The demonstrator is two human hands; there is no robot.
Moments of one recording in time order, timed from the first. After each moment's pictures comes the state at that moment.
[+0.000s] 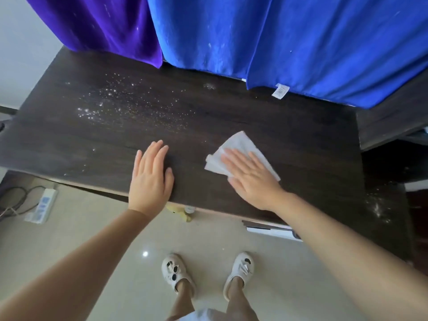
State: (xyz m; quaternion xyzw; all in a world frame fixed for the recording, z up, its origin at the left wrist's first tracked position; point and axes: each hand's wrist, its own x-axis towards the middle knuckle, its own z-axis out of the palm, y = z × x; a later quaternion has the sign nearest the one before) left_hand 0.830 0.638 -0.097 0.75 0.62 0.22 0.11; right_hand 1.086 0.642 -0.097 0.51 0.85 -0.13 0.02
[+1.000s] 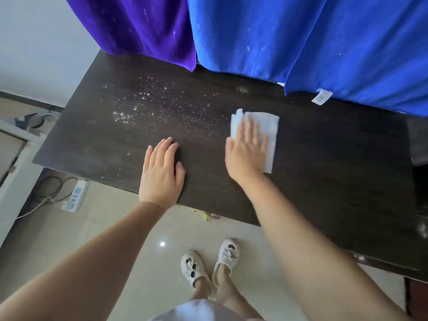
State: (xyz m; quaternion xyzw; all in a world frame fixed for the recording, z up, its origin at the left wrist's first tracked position) left_hand 0.793 0.665 -0.098 0.72 0.67 0.17 0.08; right_hand 0.974 0.718 -0.101 0.75 0.64 -0.13 -0.06
